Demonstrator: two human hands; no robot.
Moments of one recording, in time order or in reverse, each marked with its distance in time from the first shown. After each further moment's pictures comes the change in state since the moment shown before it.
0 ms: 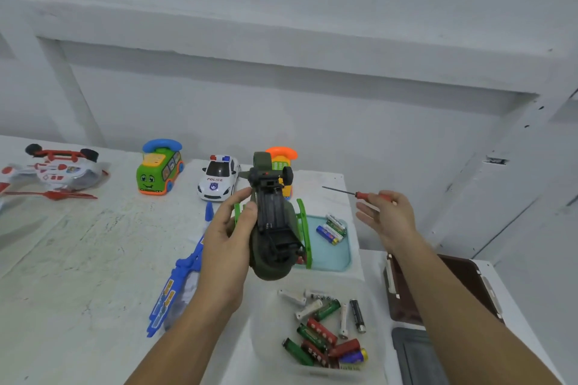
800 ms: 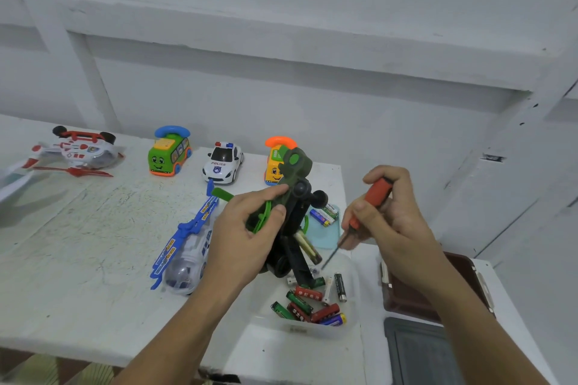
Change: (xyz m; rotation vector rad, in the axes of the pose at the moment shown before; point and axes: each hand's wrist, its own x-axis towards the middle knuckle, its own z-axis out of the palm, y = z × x) left_hand -0.052 0.001 0.010 0.468 -0.064 0.389; right_hand -0.164 -0.054 -0.027 -0.507 -0.664 -0.560
